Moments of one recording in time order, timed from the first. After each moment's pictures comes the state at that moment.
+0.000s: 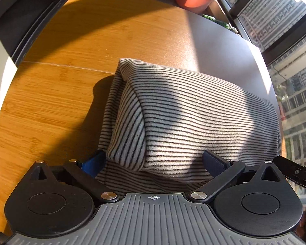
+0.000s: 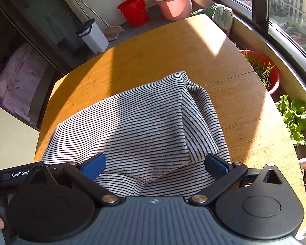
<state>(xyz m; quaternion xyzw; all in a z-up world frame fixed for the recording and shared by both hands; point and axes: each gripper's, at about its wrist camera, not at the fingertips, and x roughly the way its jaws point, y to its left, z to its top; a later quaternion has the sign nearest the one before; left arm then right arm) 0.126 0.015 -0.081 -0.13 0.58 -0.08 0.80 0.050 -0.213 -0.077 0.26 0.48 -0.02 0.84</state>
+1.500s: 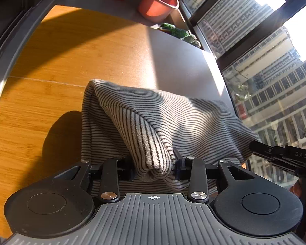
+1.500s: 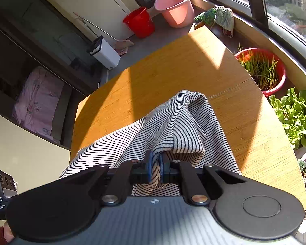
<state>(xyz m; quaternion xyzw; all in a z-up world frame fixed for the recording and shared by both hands) 0.074 0.030 -0.029 -0.17 0.54 -0.18 0.81 0.026 -0.228 -0.030 0.31 0.45 0.01 0.84</state>
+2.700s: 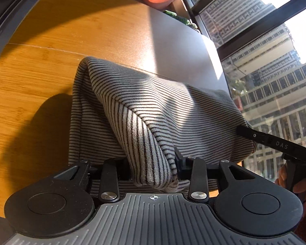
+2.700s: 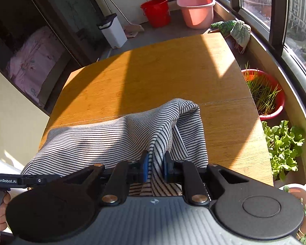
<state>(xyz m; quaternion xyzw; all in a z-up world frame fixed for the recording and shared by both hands) 0.037 0.014 -0.045 -0.19 0.57 -0.19 0.78 0.039 -0.227 -0.038 0.15 0.48 0.04 0.87</state>
